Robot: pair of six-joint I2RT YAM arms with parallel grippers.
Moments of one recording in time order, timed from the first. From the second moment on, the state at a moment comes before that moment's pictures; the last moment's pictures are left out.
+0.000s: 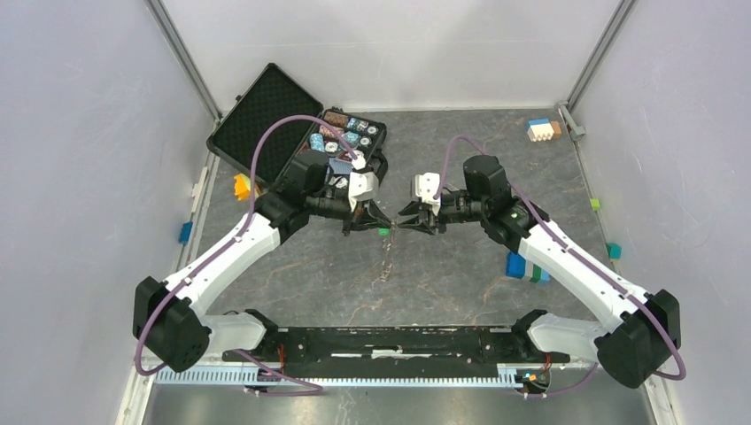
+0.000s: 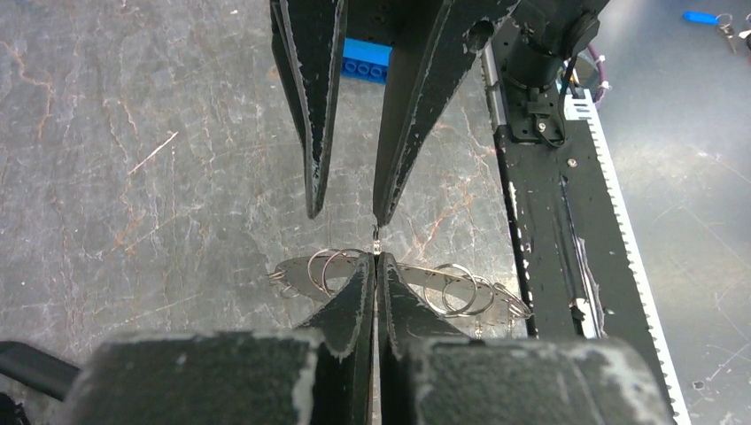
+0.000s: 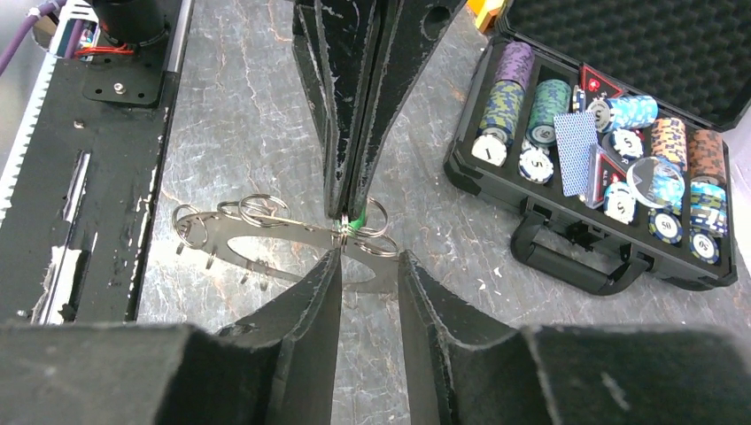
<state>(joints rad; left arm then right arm) -0.58 1.25 1.03 -0.27 0.97 0.40 0.60 1.18 0.97 -0.23 -0.82 -0.56</state>
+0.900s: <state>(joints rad) -0.62 1.25 1.05 -0.37 0.88 0.48 0.62 1.19 1.00 -0.27 -0.86 -0.57</state>
